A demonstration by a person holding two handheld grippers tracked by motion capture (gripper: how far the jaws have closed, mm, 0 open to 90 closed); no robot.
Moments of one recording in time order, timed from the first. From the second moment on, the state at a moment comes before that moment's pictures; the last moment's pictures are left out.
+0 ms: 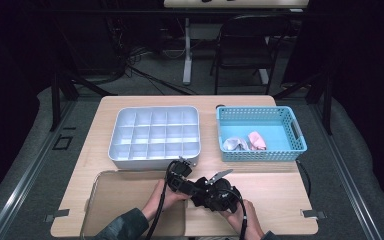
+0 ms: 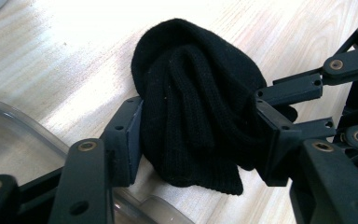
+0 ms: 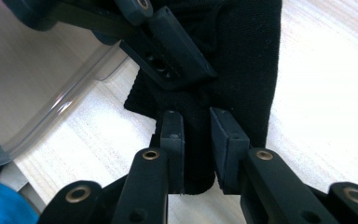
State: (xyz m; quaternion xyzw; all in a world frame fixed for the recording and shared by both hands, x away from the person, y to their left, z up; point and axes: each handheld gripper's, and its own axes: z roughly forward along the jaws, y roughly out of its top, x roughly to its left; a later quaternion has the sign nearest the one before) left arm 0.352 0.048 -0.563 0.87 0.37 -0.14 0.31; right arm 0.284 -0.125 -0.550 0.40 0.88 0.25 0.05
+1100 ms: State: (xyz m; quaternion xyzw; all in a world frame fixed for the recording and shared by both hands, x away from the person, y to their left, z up) left arm 0.339 0.044 -0.556 0.88 0.32 -0.09 0.32; right arm 0.286 -0.152 -0.531 0.39 0.87 0.29 0.04
